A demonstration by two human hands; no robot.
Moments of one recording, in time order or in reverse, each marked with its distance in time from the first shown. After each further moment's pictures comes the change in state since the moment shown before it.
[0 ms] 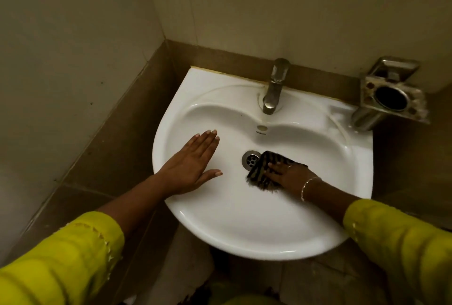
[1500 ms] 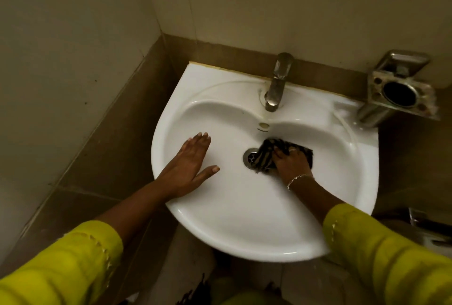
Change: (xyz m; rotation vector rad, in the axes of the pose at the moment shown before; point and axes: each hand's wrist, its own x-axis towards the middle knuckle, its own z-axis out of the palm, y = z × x) left_hand -0.006 -0.009 0.022 -0.295 -0.018 -0.153; right_hand 0.026 -0.009 -0.019 0.038 0.019 0.490
